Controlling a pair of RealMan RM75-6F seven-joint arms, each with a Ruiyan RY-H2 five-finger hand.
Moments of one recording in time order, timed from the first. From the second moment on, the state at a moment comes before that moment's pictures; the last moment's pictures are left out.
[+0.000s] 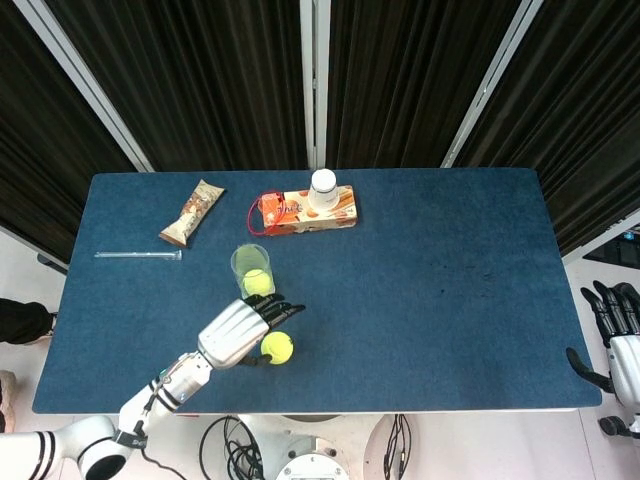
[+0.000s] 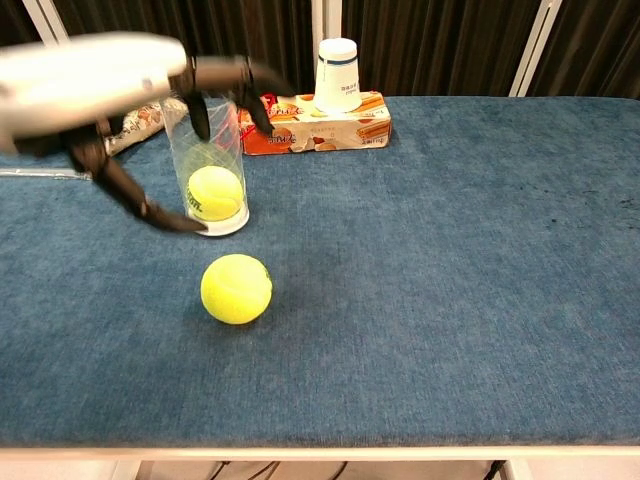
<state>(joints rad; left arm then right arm) -0.66 -1.37 -0.03 -1.83 1.58 1.10 0.27 0.01 -1.01 0.04 -1.60 -1.57 1.56 0.14</state>
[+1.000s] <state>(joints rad) -0.62 -1.63 0.04 -1.47 1.54 1.03 0.20 0.01 -1.01 0.05 -1.55 -1.54 1.55 0.19</state>
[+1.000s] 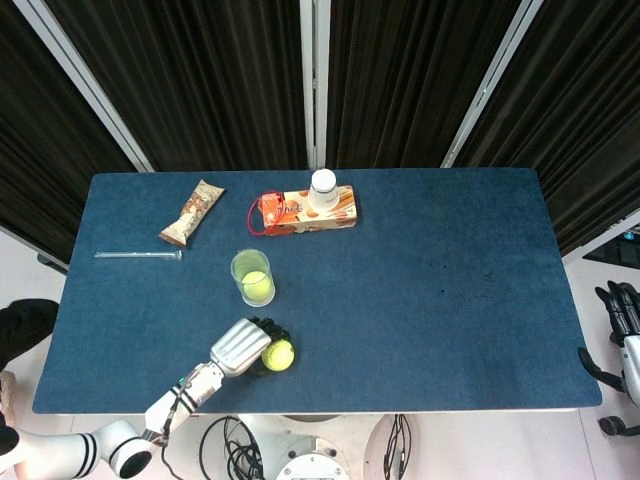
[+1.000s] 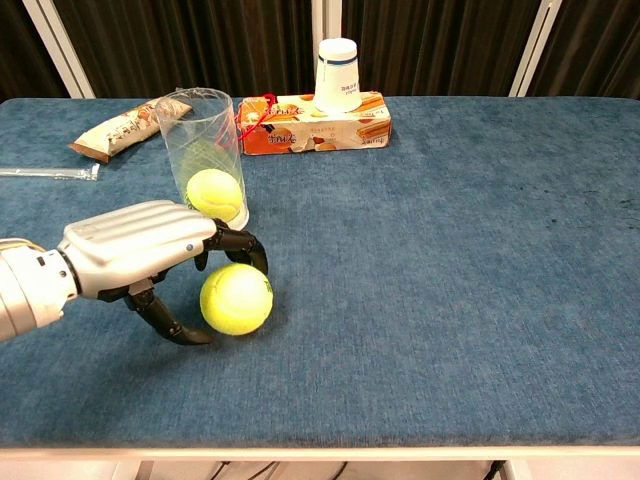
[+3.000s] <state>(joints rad) -0.74 -1.31 -0.26 -1.71 1.14 1.03 0.26 0.00 -0.99 0.06 -1.56 -1.53 1.56 0.18</state>
